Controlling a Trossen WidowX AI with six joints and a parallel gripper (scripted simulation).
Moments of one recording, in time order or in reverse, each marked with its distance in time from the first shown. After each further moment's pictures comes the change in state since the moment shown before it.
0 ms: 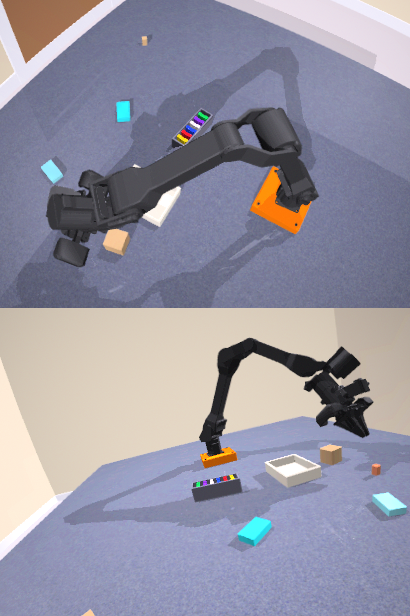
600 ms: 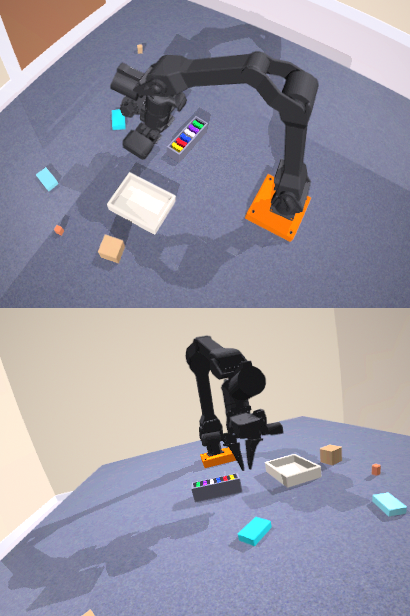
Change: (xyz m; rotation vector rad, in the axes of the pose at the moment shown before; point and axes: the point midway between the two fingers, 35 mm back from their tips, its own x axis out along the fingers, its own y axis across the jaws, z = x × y) arm -0.054 -0.289 -0.097 0.263 0.566 -0.176
